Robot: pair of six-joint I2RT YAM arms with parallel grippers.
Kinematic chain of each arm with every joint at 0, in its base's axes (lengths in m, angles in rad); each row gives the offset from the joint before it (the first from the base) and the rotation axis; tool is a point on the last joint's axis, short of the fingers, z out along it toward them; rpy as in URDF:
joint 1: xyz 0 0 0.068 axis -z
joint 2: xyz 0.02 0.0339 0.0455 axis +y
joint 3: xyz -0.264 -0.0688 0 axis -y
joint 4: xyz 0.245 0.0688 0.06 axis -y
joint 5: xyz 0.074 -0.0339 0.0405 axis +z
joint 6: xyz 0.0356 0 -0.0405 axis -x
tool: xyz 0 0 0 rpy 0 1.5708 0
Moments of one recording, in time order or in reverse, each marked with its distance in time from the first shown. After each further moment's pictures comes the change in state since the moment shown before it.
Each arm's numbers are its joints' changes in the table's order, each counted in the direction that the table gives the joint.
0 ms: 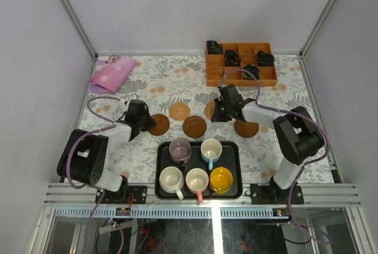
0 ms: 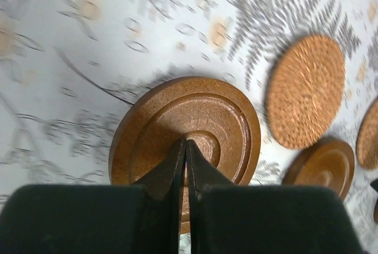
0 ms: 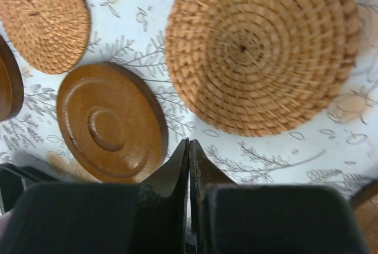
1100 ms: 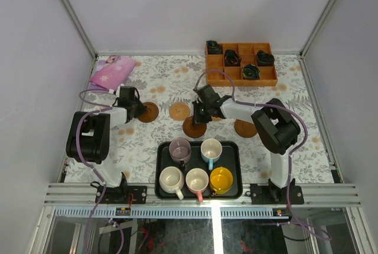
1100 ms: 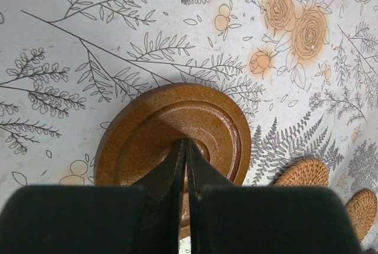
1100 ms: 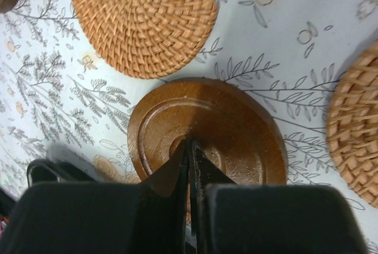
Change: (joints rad) left arm -0.221 0.216 0.229 -0.019 -0.002 0.015; right arm -0.159 0.227 0.234 -0.032 0.095 -0.008
